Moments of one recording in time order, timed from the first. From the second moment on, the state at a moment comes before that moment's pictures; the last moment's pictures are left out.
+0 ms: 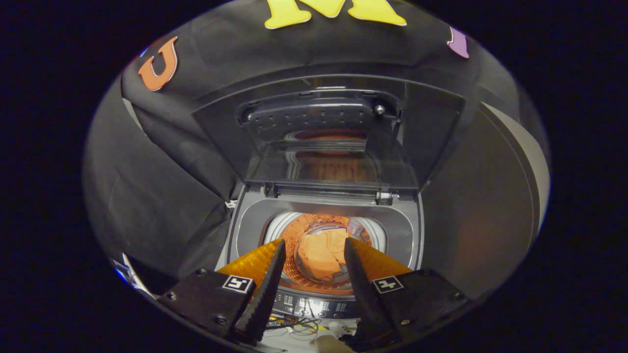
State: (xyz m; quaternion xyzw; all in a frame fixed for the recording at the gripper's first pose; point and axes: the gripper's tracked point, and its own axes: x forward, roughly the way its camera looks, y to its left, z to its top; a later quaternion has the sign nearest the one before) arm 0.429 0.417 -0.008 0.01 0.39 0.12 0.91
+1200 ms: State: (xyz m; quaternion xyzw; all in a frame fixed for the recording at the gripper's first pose) arm 0.446 0.436 0.159 -0.01 0.18 0.12 0.98
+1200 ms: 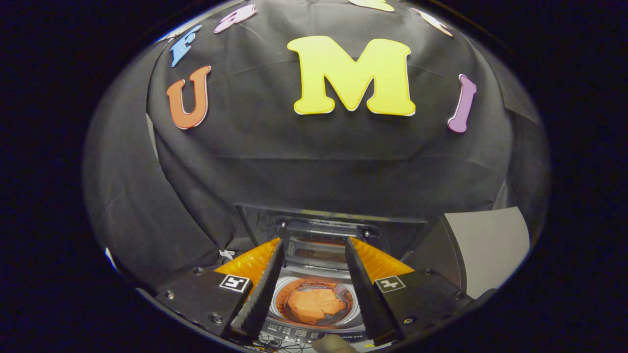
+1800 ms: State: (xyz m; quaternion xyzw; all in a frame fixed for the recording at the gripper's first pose) arm 0.524 0.453 0.171 0.00 0.18 0.08 0.98
